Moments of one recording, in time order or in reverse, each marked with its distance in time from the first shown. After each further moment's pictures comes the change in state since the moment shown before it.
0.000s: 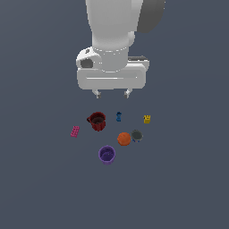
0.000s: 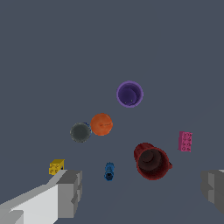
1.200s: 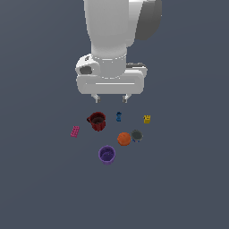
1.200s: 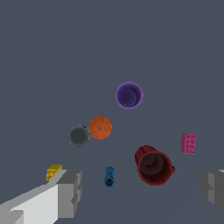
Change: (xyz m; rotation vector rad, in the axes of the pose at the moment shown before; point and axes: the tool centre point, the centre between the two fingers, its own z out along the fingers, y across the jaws) arm 0.005 0.004 0.016 0.005 0.005 0.019
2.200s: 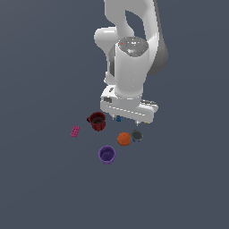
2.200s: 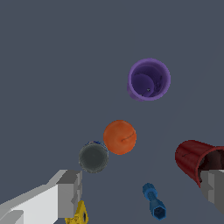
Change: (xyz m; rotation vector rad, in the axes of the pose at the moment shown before) arm 0.008 -0.054 0.106 -0.016 -0.014 0.303
